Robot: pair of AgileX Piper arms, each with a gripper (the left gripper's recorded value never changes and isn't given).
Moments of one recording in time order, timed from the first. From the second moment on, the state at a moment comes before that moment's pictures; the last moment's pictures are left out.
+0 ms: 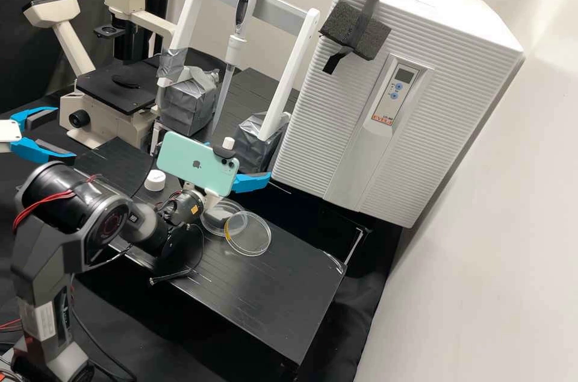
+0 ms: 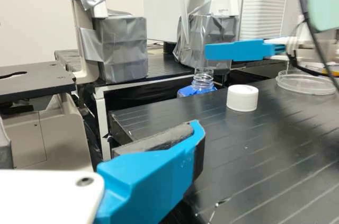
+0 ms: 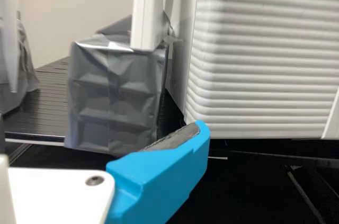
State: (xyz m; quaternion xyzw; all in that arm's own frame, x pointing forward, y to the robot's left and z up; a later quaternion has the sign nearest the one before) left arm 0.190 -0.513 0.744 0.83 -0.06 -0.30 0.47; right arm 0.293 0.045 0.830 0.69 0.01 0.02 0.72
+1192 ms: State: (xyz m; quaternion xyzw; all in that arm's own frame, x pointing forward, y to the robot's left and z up) left arm 0.201 -0.517 0.723 0.83 -0.04 -0.31 0.47; right arm 0.192 0.039 0.799 0.62 0.17 0.04 0.76
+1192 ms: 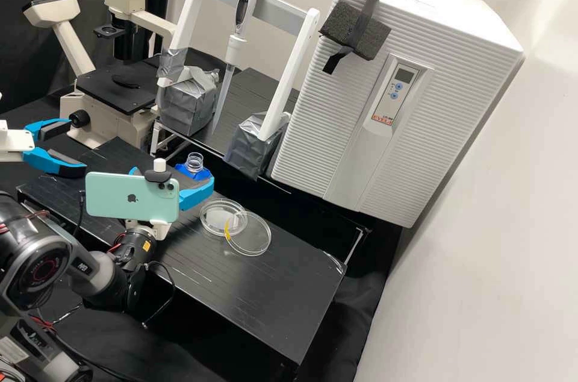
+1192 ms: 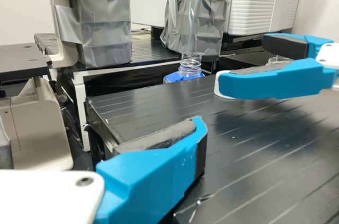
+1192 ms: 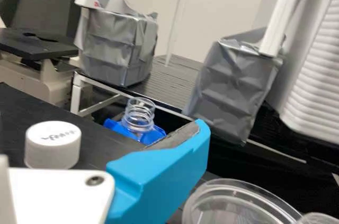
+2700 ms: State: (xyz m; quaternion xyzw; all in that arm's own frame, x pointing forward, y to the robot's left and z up) left arm 0.202 -0.516 0.725 0.83 -0.04 -0.30 0.47; right arm 0.193 0.040 0.783 0.66 0.24 0.00 0.71
